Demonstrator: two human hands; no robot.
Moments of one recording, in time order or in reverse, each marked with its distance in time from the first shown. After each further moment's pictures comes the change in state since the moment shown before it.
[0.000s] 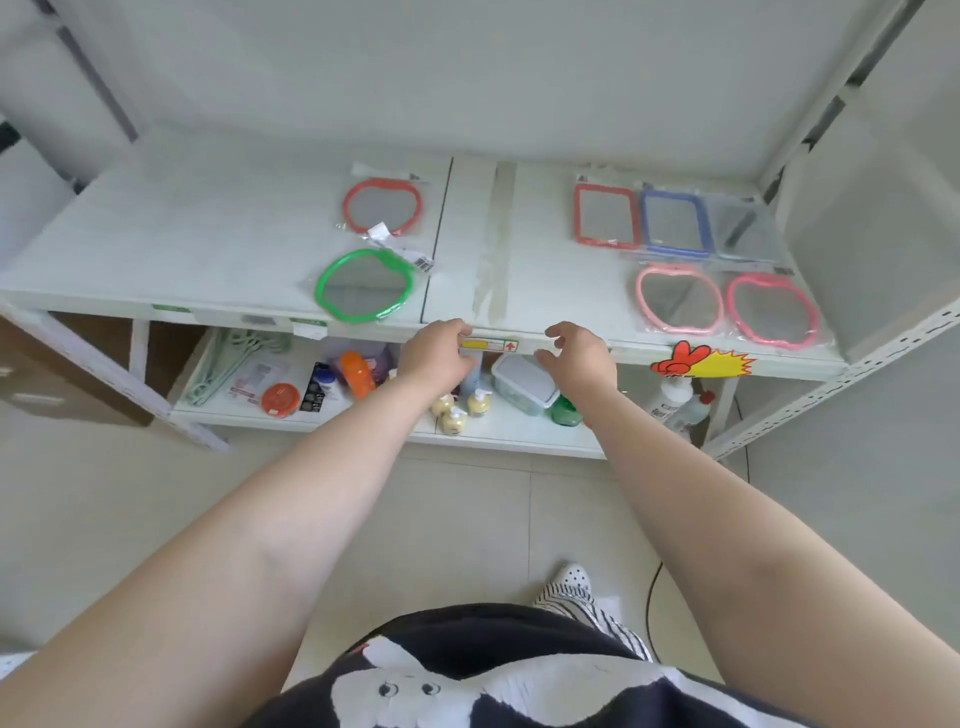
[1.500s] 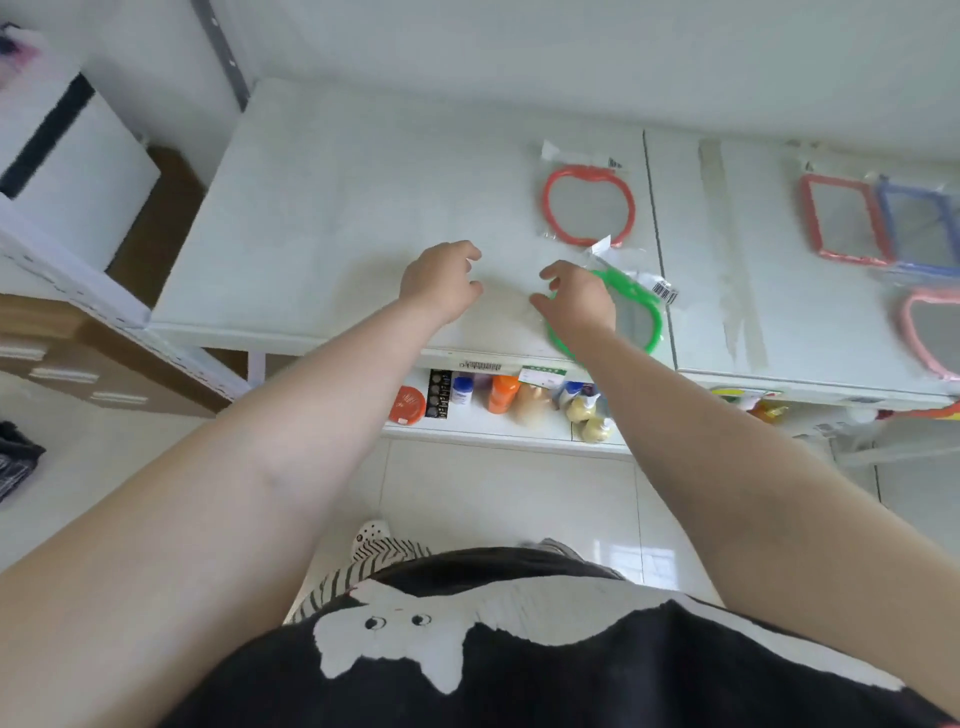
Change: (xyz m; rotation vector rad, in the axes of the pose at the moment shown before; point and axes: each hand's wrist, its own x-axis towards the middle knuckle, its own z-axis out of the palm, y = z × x) left_hand 0.172 -0.311 -0.217 -0.002 -0.037 0.022; right_hand 0.119 -0.339 0.223 -0.059 0.006 -0.026
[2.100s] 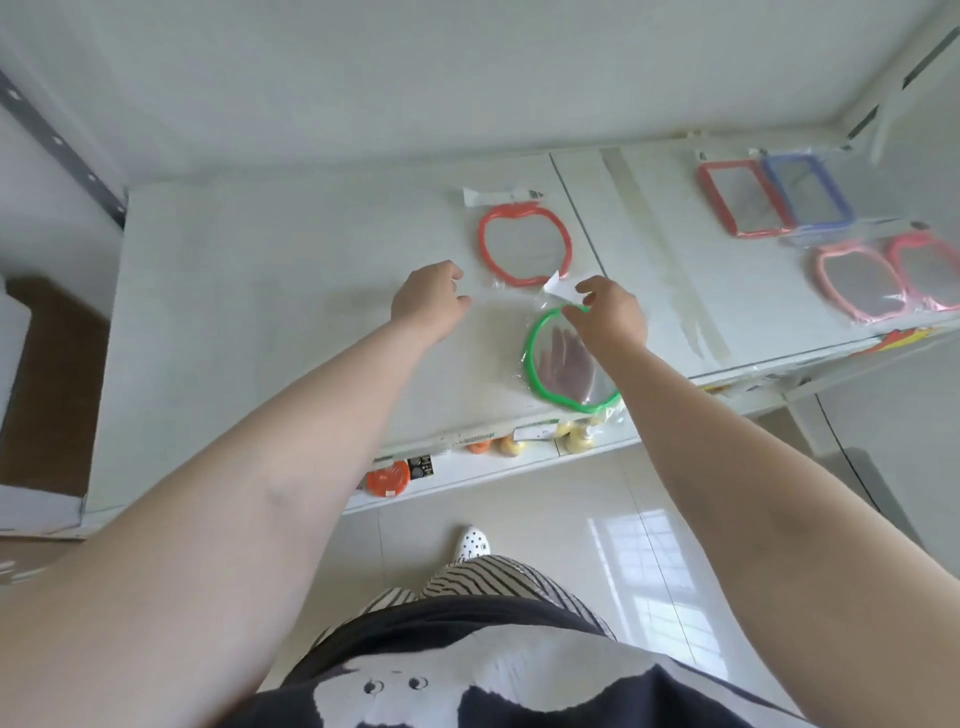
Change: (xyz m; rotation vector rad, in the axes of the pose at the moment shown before) left_hand 0.097 0.019 -0.006 -0.050 -0.164 0.123; right_hand 0.032 0.025 -0.042 0.072 0.225 0.392
